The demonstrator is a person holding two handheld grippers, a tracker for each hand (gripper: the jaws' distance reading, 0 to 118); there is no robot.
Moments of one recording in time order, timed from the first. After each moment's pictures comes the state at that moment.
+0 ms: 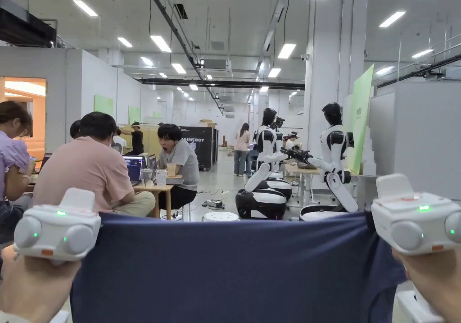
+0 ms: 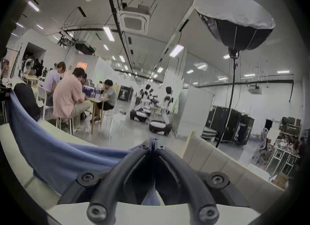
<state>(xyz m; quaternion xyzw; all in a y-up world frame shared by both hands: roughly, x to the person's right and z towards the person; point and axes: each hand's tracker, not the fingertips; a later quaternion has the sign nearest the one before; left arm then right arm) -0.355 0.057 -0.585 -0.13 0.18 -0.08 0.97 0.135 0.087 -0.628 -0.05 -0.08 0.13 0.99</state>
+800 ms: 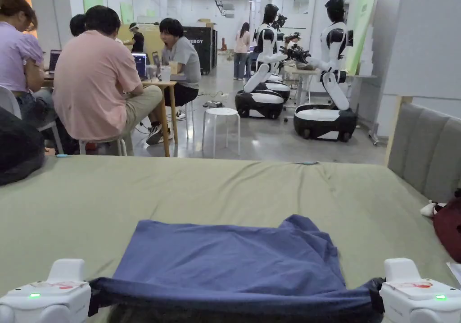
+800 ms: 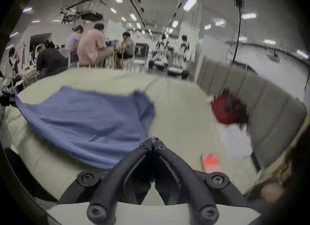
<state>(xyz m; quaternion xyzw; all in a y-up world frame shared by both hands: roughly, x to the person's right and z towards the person) -0.339 -0.214 -0.243 -0.32 0.11 0.00 0.94 0.208 -0.233 -0.320 -0.31 0.00 0.07 0.95</state>
